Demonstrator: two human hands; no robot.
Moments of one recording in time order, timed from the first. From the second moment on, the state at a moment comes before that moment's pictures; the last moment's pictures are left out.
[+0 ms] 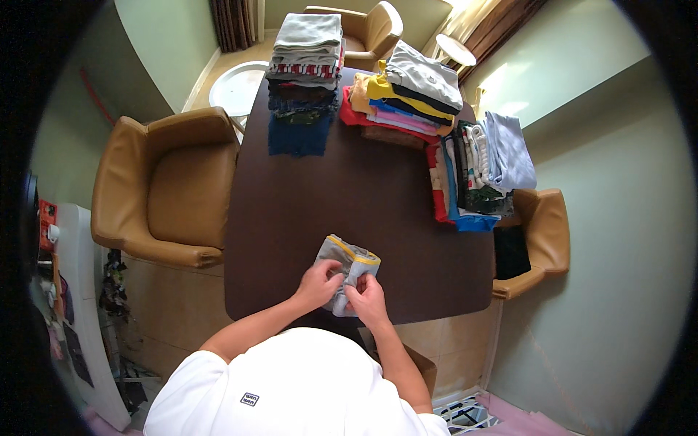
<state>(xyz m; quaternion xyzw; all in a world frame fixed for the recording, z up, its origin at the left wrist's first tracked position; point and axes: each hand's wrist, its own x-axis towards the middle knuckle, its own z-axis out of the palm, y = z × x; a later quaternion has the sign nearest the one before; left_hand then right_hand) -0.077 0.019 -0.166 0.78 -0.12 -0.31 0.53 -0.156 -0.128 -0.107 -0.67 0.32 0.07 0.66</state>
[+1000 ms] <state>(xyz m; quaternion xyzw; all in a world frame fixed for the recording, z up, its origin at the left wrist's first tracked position) -0.067 0.073 -0.184 0.86 -0.13 -0.31 0.37 -0.107 -0.119 -0.177 -0.99 -0.02 0.08 0.08</state>
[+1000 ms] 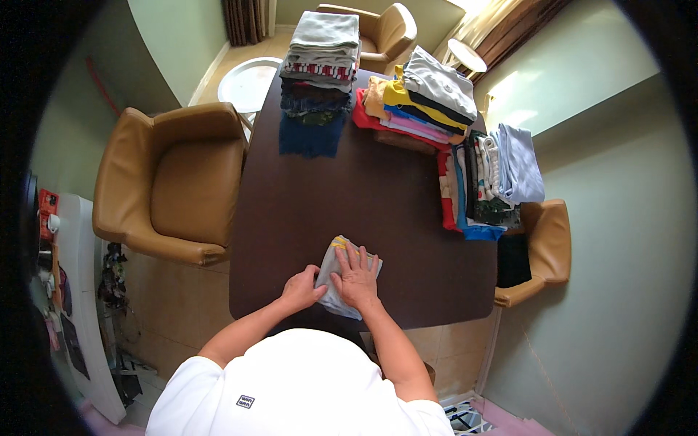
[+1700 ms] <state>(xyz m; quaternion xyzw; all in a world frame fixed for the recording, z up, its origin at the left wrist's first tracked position) -0.057 0.035 -0.210 0.83 -0.43 -0.10 0.33 -0.138 -0.125 -0.203 -0.99 0.09 -0.03 0.12</state>
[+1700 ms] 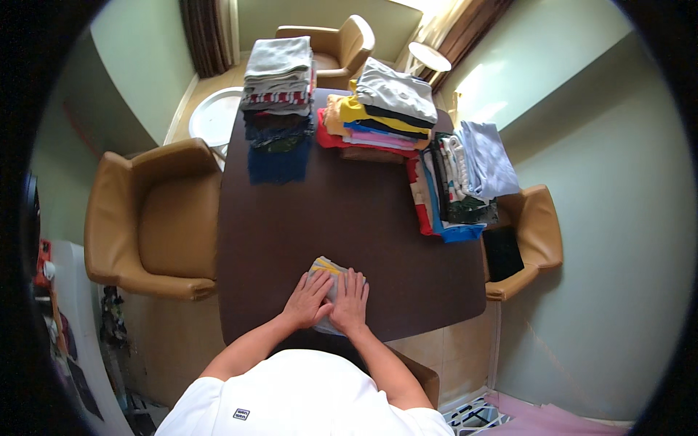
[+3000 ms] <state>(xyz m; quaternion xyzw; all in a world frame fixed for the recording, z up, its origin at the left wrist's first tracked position) -0.064 0.019 -0.221 0.88 -0.44 -0.02 0.18 -0.164 -0.142 -0.225 -0.95 0.09 -0.15 0.27</state>
